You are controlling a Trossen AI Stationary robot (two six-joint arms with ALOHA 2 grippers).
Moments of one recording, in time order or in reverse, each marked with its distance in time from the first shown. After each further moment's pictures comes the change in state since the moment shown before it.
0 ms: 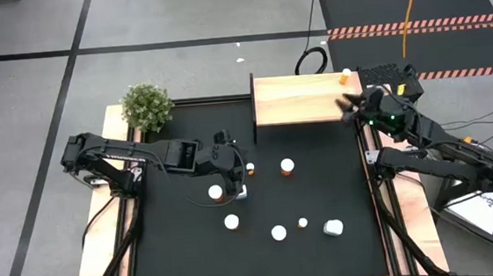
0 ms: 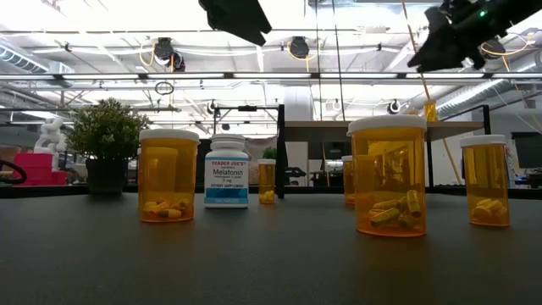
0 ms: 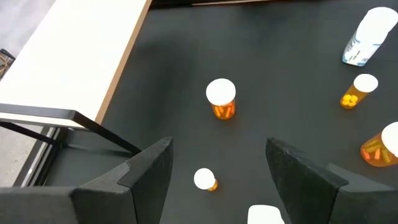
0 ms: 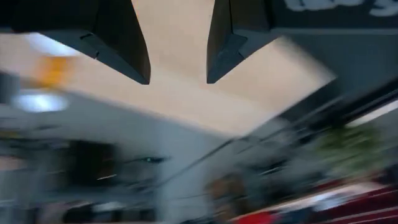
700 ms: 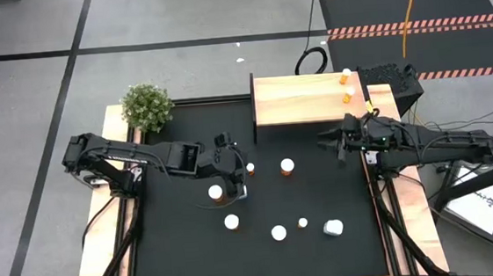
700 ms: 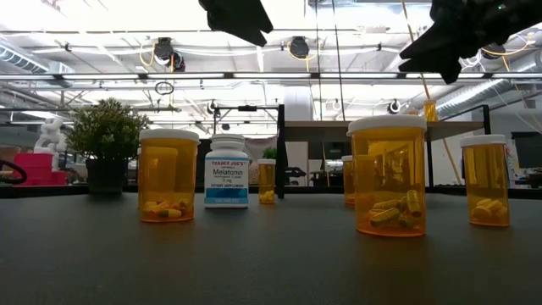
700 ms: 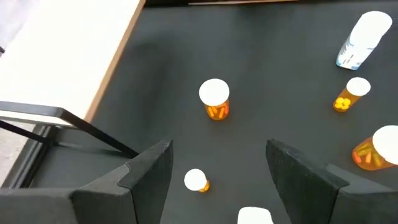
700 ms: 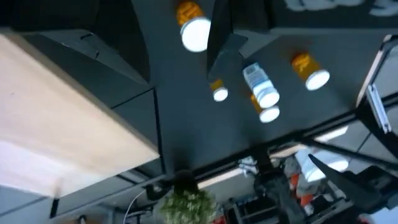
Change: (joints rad) left arm -0.014 0.015 0.000 0.007 0.000 -0.040; right arm 0.383 0.025 -0.130 0.118 -0.205 0.065
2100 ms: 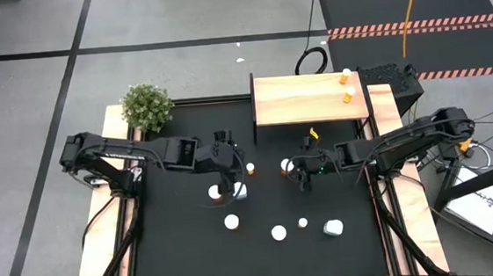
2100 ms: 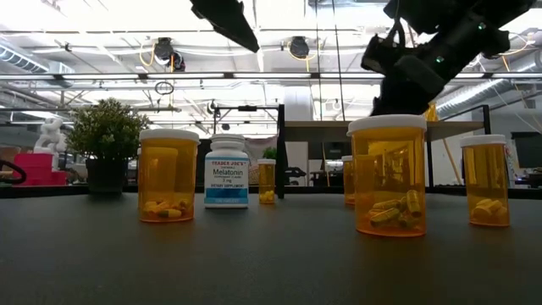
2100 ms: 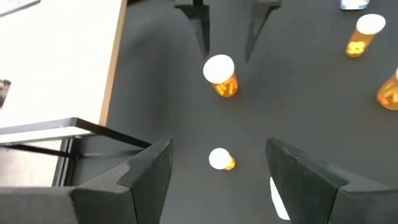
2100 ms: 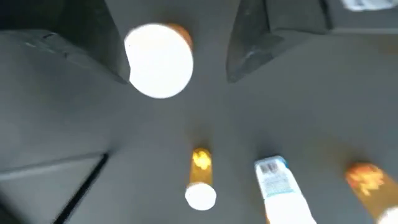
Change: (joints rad) left arm 0.043 -0.031 -0.020 -0.061 0.052 0.252; right arm 0.185 0.775 0.088 0.267 0.113 -0.099
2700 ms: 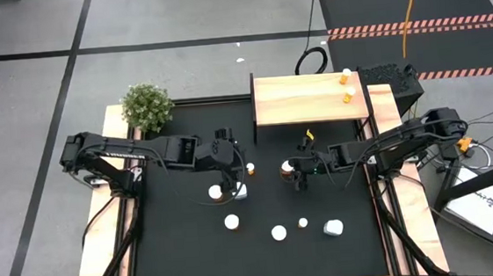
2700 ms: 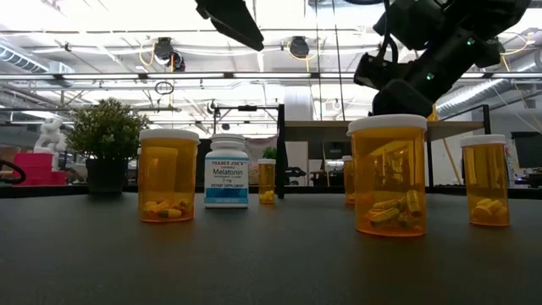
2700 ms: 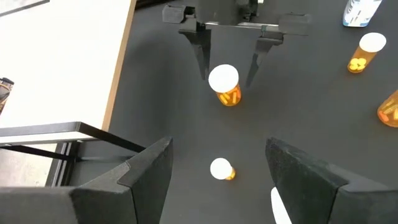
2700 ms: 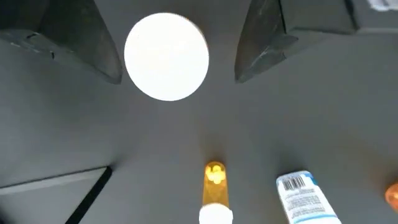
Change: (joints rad) left arm 0.010 0.000 0.000 0.039 0.008 -0.021; right arm -0.026 0.098 -0.001 0.058 0.018 -0.008
